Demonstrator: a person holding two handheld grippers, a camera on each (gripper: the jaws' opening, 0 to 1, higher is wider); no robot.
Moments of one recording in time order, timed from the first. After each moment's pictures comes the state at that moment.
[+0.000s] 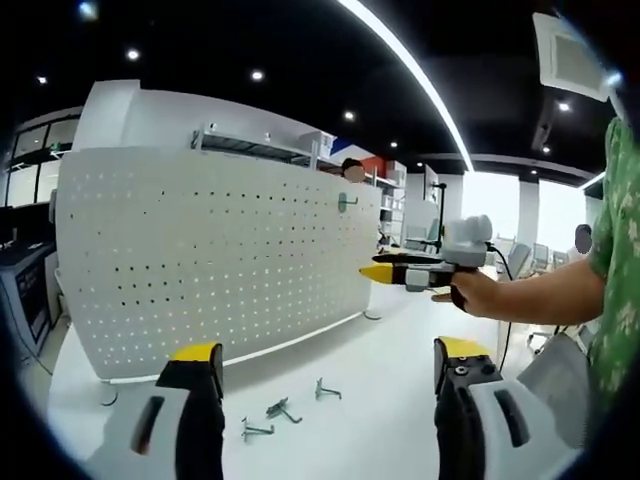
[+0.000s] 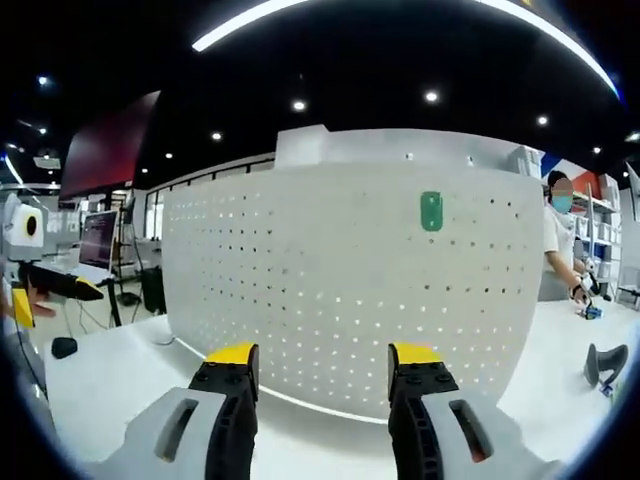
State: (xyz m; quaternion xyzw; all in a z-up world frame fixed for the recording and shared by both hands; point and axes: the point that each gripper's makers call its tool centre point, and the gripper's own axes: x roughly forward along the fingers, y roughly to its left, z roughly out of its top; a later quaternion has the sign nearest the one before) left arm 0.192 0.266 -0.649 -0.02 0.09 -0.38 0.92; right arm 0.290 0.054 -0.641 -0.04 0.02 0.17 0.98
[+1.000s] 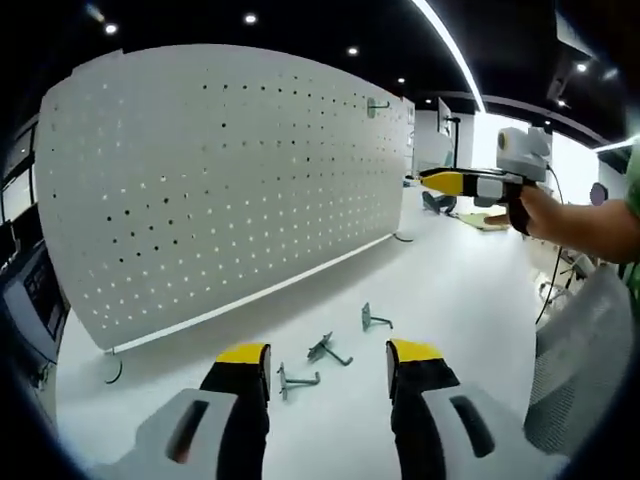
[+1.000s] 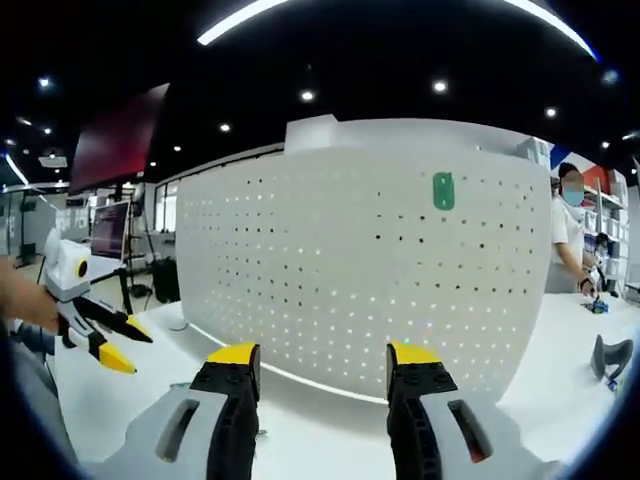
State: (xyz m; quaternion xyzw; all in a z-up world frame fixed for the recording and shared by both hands) left arm 0.240 0.284 -0.750 0.06 0.21 -0.36 0.91; right arm 0.275 0.063 -0.660 -0.04 0.04 0.20 0.98
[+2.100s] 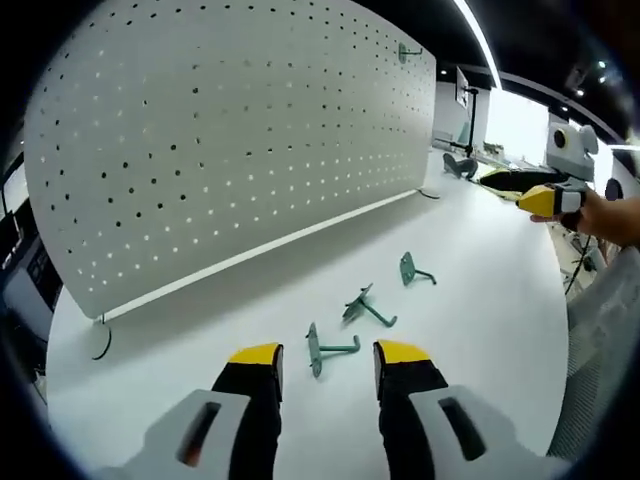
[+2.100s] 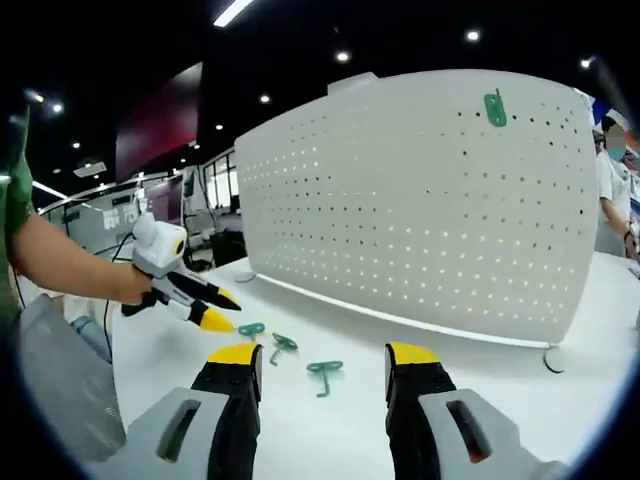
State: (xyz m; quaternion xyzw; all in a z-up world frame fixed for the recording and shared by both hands) left arm 0.268 0.299 -0.813 0.08 0.28 -0.34 0.89; right arm 0.220 0.102 -0.731 -0.01 0.14 0.32 0.94
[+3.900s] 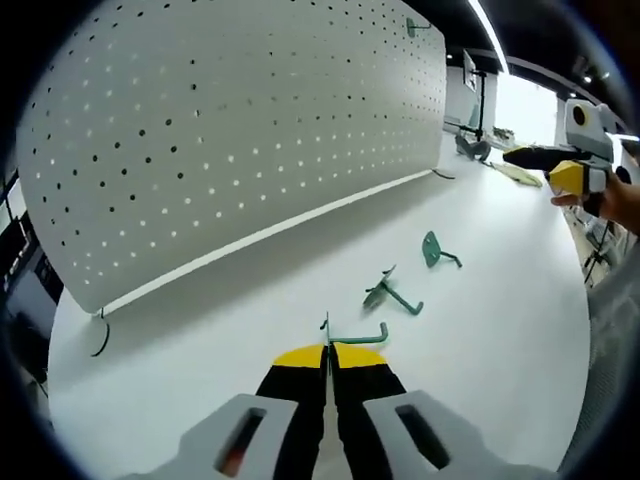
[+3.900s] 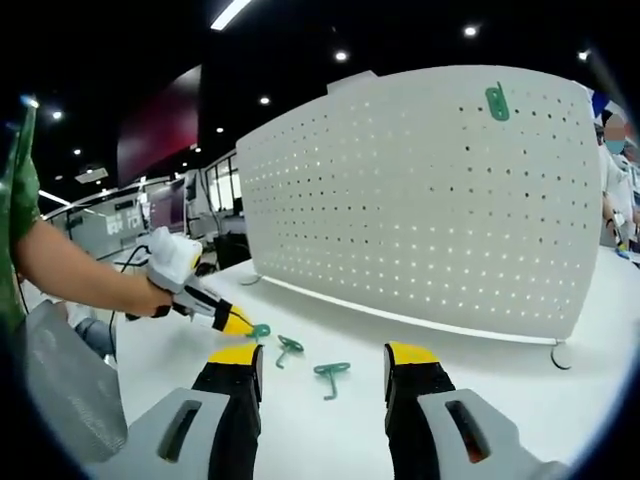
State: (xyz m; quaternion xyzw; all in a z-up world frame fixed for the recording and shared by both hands) left arm 0.279 0.303 -0.837 0.10 0.30 -0.31 0.90; right arm 0.219 0.107 -0.730 0.00 0.14 0.32 0.94
